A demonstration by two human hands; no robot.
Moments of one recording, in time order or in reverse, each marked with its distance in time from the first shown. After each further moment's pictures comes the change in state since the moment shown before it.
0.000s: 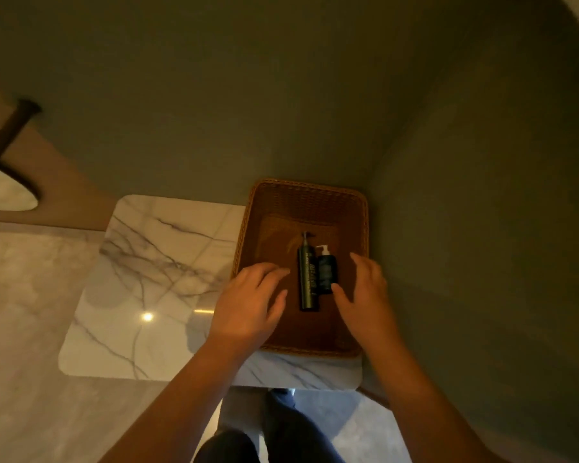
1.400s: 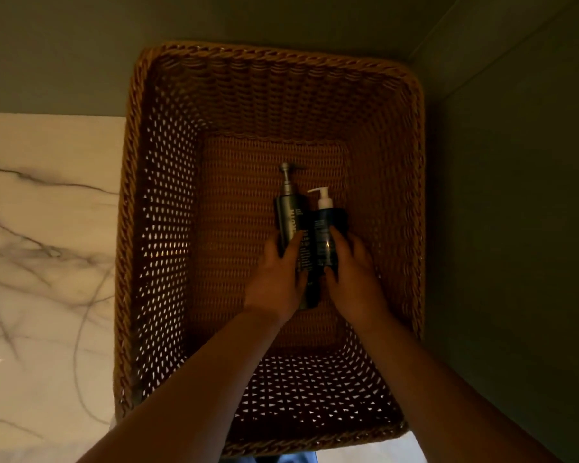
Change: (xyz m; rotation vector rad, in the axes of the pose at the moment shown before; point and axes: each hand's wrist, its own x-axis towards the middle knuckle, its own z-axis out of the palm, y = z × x) left_hand 0.082 -0.106 0.340 -0.227 -0.484 -0.328; right_hand 0.138 0.198 0.211 -0.019 -0.274 0.224
